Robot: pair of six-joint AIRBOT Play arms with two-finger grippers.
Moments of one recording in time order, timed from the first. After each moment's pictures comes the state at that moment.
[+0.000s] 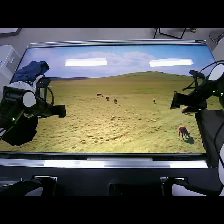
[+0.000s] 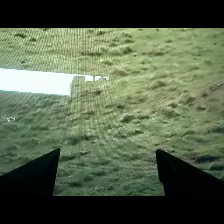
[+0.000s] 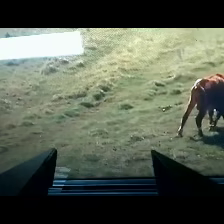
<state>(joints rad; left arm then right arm) -0.20 -1.22 1.13 1.59 -1.22 -1.79 -0.16 -1.43 1.48 -1.43 1.59 1.58</state>
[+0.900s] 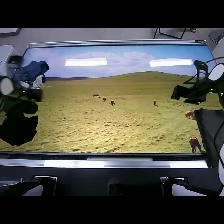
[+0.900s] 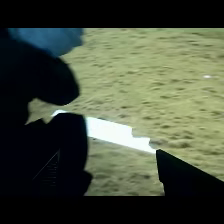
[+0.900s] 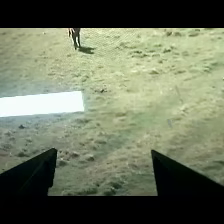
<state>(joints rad) -0.02 -1.22 1.37 1.90 -1.29 -1.75 -0.16 -1.43 1.48 -1.43 1.36 1.58</state>
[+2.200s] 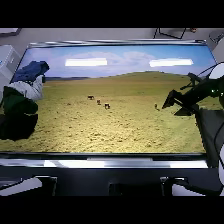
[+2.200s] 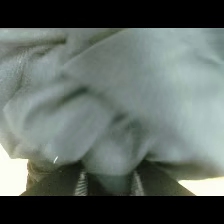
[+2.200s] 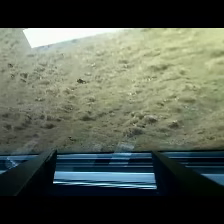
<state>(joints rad) 0.81 -1.33 1.07 1.26 -0.99 -1.62 -0.16 -1.42 1.48 -1.22 1.67 1.77</state>
